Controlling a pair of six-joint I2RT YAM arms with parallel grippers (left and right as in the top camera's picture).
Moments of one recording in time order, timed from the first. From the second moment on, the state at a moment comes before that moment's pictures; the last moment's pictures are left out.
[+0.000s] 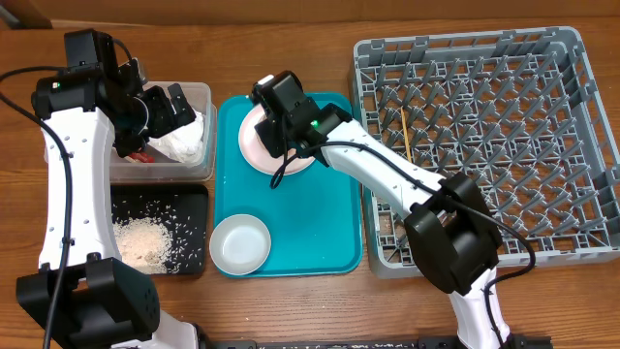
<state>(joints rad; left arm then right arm) 0.20 1.73 1.69 -1.19 0.23 -0.26 0.71 2.17 1.78 -0.53 -0.03 0.10</state>
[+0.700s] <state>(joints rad) 0.20 1.73 1.69 -1.19 0.23 -0.26 0.71 2.17 1.78 -0.60 -0.02 0.10</state>
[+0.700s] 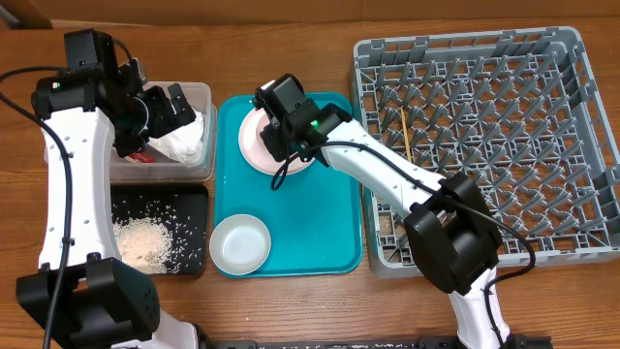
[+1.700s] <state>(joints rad) 0.20 1.73 1.69 -1.19 0.23 -0.26 0.66 1.94 1.83 -0.64 -0.08 0.10</state>
